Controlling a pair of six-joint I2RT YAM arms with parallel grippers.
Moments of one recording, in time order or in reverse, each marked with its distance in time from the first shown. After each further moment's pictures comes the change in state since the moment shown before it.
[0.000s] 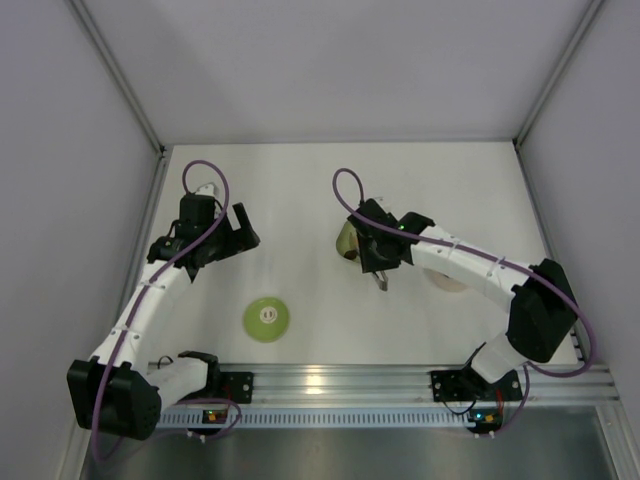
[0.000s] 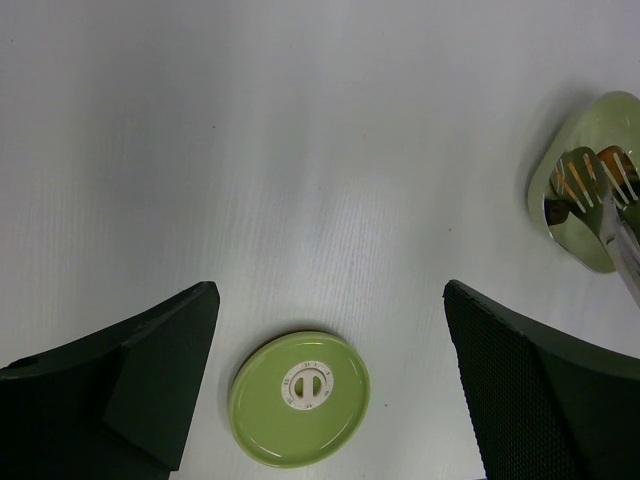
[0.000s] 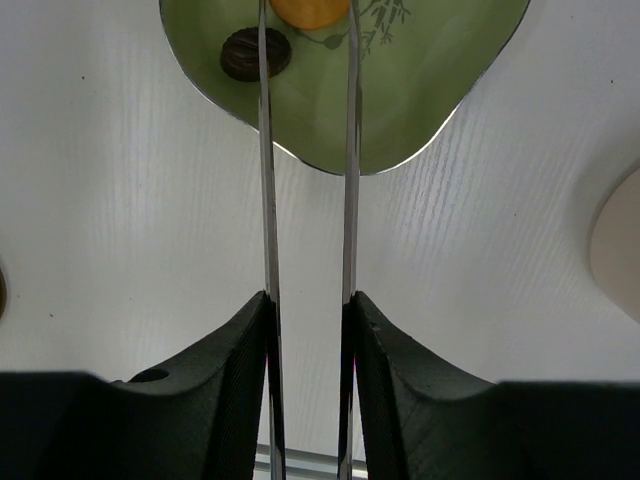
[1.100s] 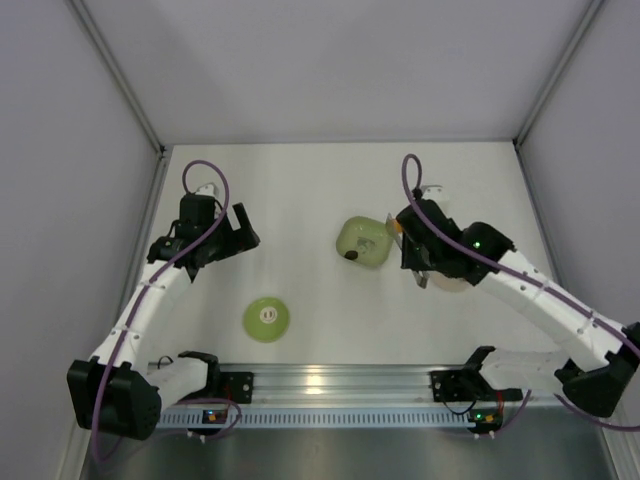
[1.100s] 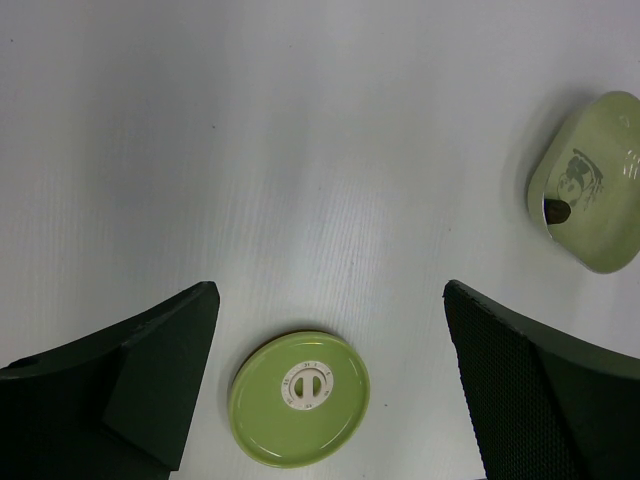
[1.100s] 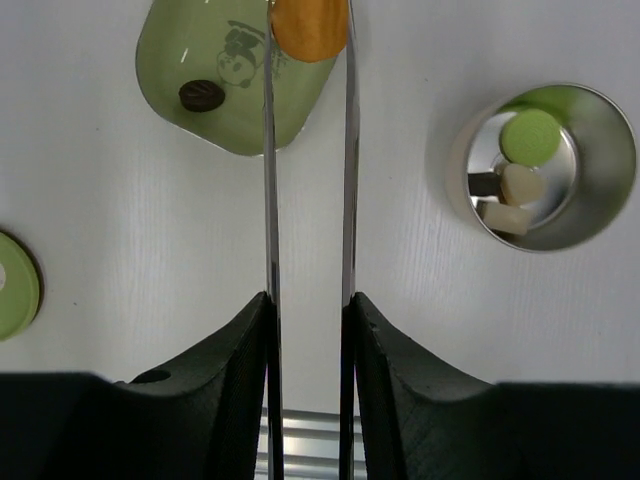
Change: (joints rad) left arm 0.000 0.000 0.000 0.000 0.000 0.000; right arm -0.002 -0.323 0.032 -0.209 0.156 0.056
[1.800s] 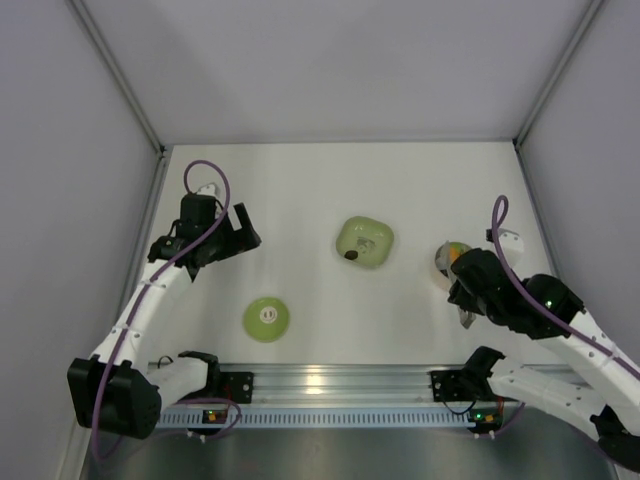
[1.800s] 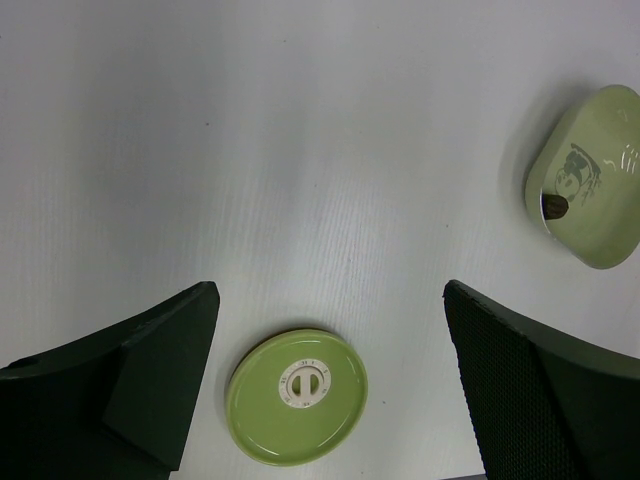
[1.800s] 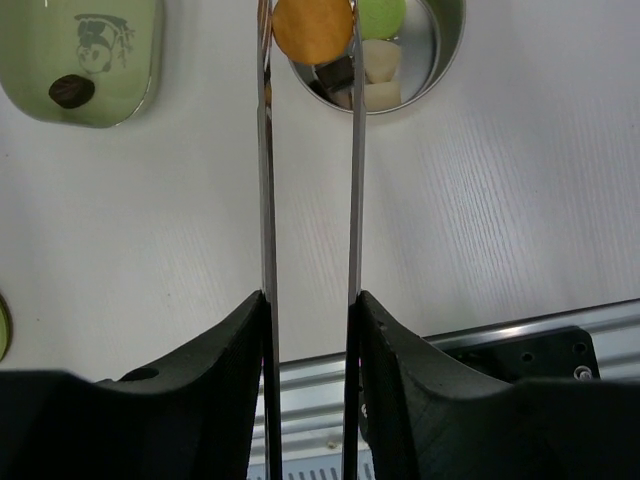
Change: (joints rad) left arm -0.002 0.006 0.000 0.000 0.011 0.000; right arm -0.003 -0.482 -0.210 -0.309 0.126 0.345
